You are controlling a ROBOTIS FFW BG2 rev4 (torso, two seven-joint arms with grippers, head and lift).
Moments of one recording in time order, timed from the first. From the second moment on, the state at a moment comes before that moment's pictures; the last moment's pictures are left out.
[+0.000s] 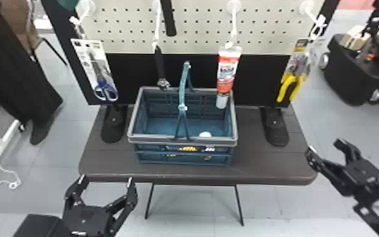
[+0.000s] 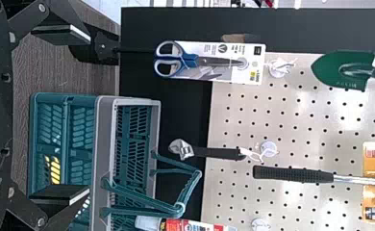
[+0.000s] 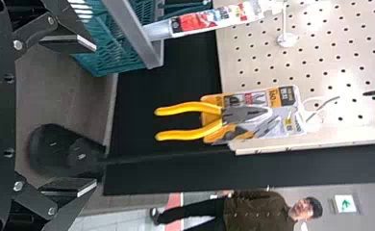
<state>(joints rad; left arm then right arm) 0.82 0.11 -0.09 -2.12 0.09 -0.19 0.03 0.28 -0.02 -0.39 -1.64 -0.16 -0.05 0.80</state>
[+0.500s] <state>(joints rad) 0.81 0.12 -0.09 -2.12 0.10 -0.19 0.03 0.06 -0.10 -0.20 -1.55 -0.21 0.05 0.83</state>
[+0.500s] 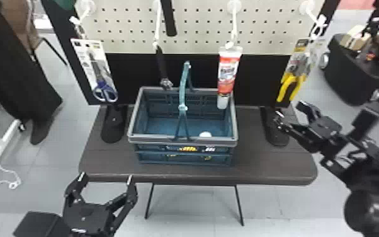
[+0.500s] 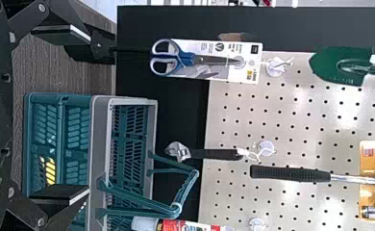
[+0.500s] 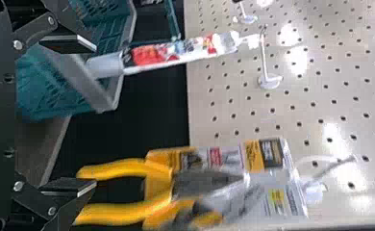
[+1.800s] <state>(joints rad) 0.79 0.13 -0.10 -2.10 0.10 -0.18 0.03 -0.46 -0.26 0.35 -1.14 -0.59 0.12 0.87</state>
